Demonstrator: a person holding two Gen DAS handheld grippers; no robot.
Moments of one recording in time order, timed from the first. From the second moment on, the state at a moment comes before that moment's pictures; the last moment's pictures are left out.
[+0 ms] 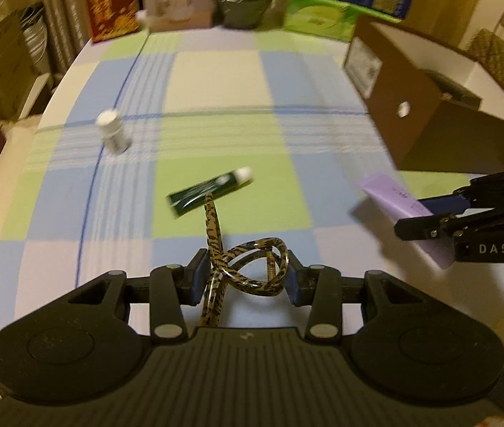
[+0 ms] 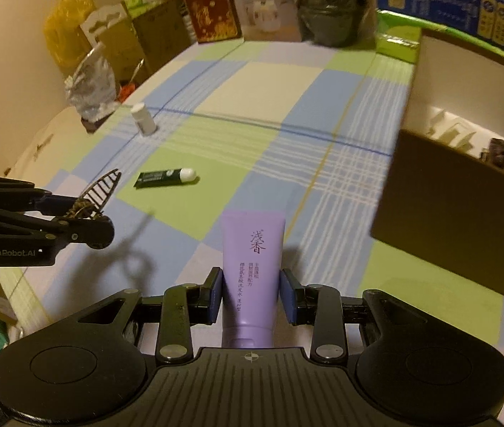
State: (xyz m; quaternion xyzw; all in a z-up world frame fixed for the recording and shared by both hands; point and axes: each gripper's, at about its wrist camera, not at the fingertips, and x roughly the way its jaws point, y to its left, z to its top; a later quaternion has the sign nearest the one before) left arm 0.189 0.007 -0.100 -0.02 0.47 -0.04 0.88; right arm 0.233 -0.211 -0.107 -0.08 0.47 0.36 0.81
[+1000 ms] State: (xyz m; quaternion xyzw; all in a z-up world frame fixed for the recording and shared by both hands) left arm 0.256 -0.140 -0.019 0.02 0.38 -0.18 0.91; right arm 0.284 -0.351 -0.013 0.03 0.37 0.29 0.88
